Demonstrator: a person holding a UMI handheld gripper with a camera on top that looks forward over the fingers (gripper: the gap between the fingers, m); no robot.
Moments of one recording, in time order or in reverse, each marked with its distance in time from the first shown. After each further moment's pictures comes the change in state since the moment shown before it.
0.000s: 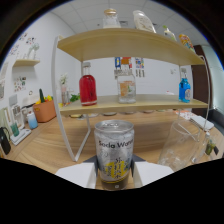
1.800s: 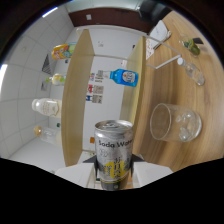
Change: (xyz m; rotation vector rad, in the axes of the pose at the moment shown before) arm 0.035 -0.134 -0.049 0.103 -0.233 1.349
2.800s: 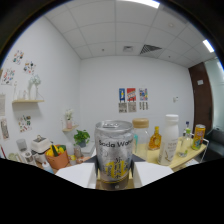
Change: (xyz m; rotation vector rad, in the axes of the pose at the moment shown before) arm -0.216 0.057 0.031 0.079 0.065 -1.380
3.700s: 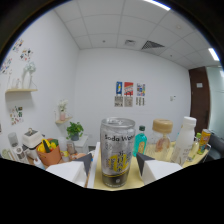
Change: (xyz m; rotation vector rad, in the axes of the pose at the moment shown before) arm -0.020 0.009 0.059 -0.078 0.076 -0.070
